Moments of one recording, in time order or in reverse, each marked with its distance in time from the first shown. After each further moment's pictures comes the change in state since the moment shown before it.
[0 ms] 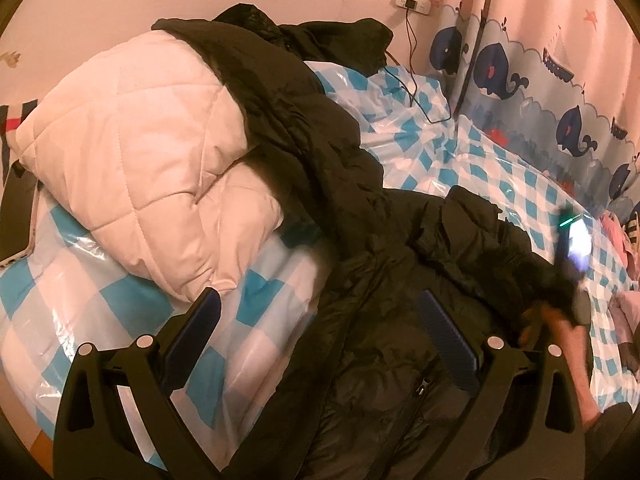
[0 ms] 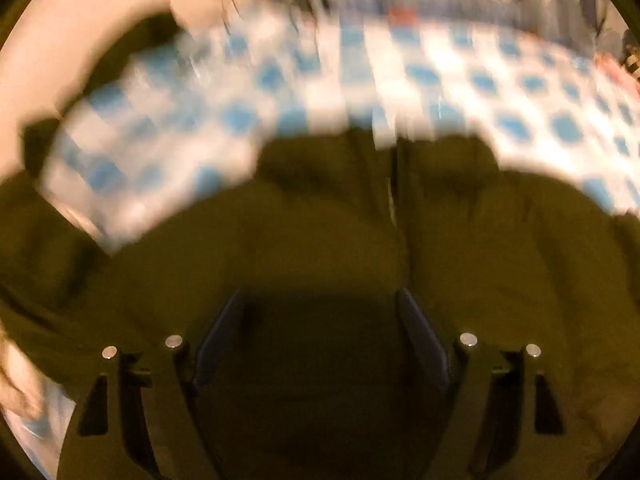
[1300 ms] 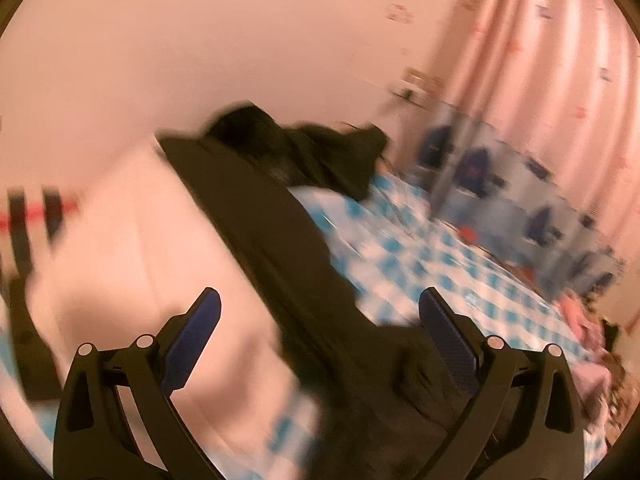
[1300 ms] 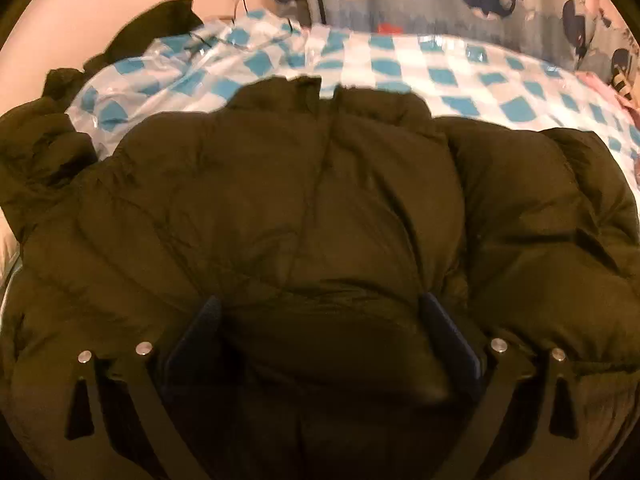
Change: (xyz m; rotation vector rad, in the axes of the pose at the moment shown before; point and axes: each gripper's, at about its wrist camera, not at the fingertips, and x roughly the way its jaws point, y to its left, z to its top) left arm -0.050 0.078 0.174 -0.093 -0.200 -0.119; right arm -0.061 -0.056 -0.082 -0.085 -0.217 -0.023
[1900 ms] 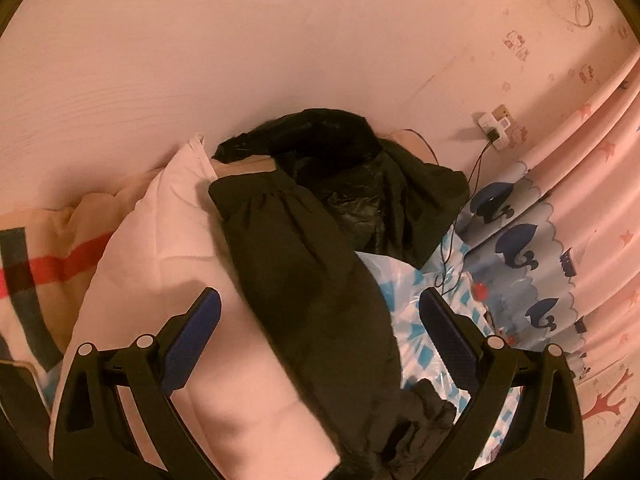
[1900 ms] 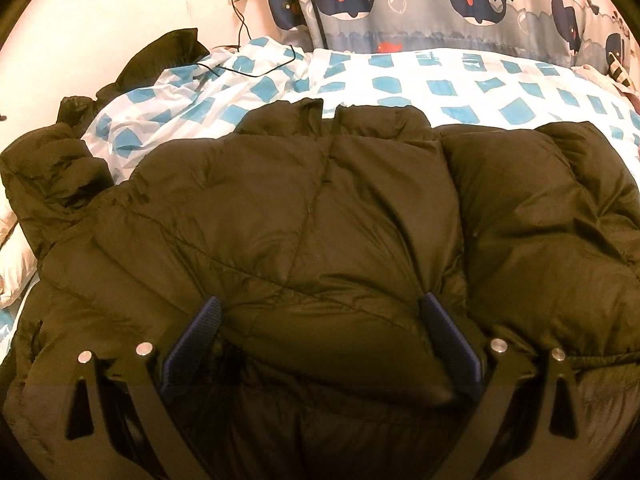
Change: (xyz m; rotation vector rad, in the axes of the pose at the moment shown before) left arm 0.136 0.127 0.106 -0.359 0.211 -0.048; right arm -0.010 -0.013 -0.016 0.052 -0.075 0.078
